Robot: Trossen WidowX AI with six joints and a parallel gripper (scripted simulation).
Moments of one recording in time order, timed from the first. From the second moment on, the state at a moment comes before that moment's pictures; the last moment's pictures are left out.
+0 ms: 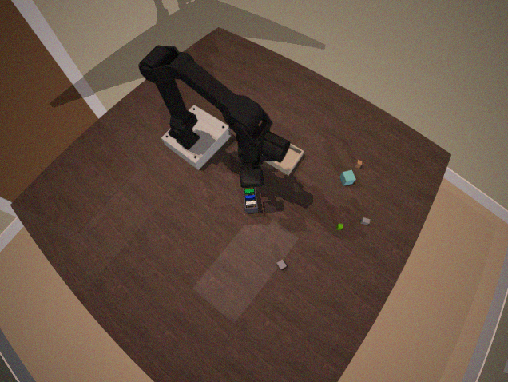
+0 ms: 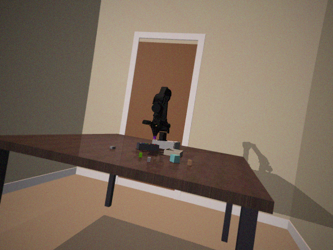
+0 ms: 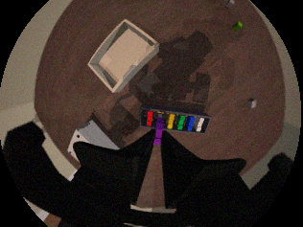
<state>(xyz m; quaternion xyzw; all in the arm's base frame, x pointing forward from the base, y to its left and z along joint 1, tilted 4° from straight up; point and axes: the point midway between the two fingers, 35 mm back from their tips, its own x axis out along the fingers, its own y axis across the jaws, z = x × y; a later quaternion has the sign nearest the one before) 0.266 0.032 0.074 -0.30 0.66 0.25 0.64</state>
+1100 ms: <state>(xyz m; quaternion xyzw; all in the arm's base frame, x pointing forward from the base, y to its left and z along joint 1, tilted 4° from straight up) 0.283 0.183 0.063 -0.29 0.66 0.25 0.65</state>
